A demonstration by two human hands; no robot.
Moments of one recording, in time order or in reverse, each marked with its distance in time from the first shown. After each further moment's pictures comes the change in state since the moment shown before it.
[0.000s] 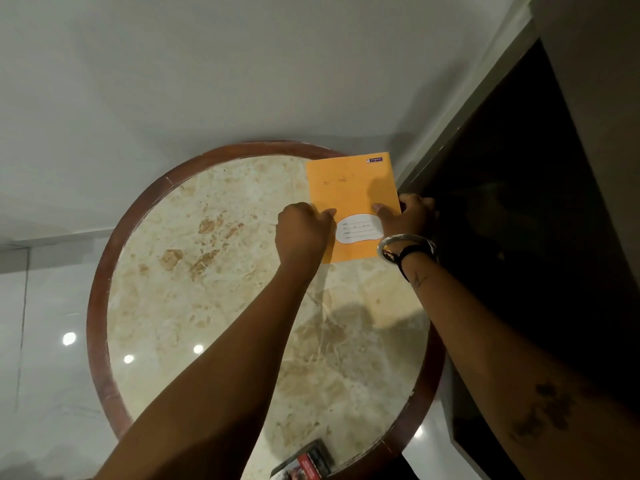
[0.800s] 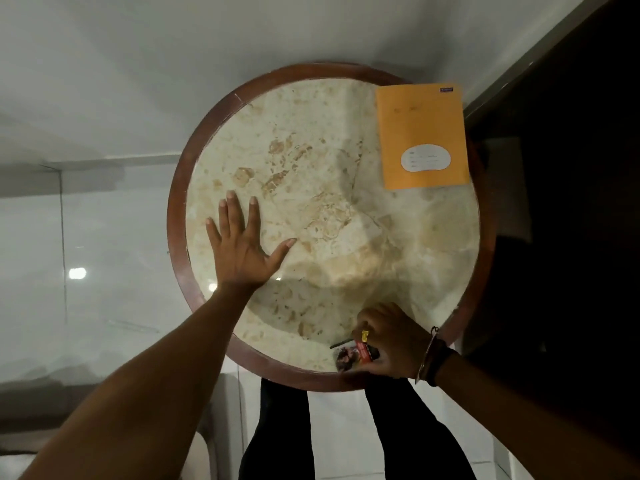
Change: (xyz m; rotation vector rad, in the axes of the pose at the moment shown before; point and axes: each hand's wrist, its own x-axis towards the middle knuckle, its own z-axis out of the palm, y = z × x) left_hand -0.066 -0.239 -0.151 0.653 -0.024 0.300; right_hand -0.272 0.108 0.010 -0.594 -0.724 -1.187
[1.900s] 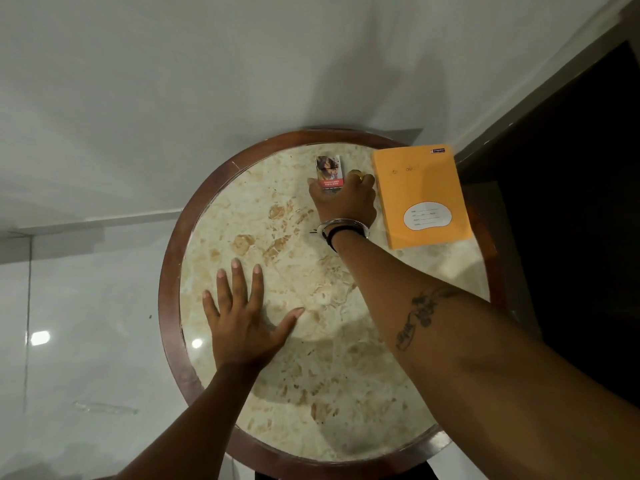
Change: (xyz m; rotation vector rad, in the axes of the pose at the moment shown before) left_hand 0.008 -0.013 0.017 0.076 0.061 0.025; right_hand 0.296 0.090 -0.123 0.288 0.755 1.181
